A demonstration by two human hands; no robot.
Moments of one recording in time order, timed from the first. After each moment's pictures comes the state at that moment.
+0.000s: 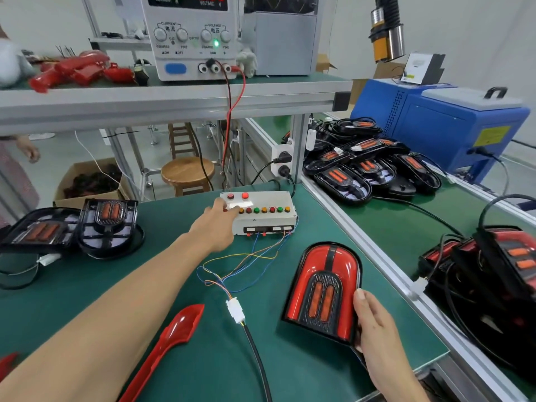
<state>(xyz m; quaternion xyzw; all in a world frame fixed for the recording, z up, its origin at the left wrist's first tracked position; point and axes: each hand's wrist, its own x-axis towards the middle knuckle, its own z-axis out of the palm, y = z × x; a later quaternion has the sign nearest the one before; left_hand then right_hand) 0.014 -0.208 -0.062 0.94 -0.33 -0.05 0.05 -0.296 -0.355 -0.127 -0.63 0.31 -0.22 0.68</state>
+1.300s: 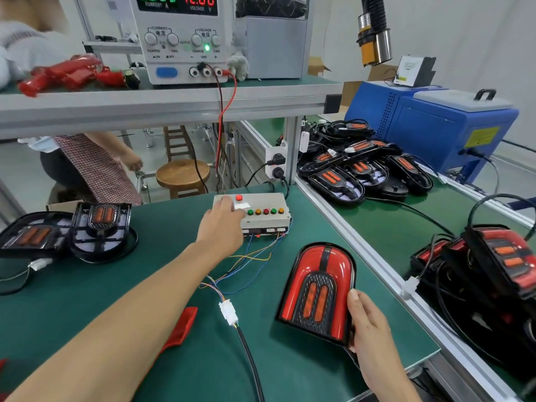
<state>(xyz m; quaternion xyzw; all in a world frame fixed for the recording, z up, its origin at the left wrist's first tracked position) -0.005 -0.232 -0.067 0.93 -0.34 0.08 0.06 -0.298 -0.353 -0.120 -0.62 0.31 -0.22 0.68</state>
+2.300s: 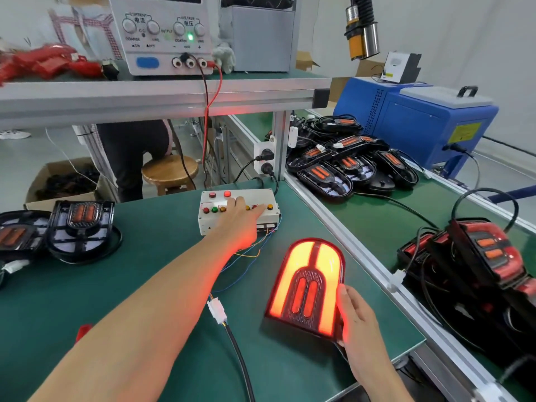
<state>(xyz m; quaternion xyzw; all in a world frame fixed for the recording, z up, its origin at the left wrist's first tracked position) -0.009 -0.288 -0.079 0.92 -0.39 -0.03 0.03 -0.297 -0.353 -0.121 -0.62 0.32 -0.23 0.68</state>
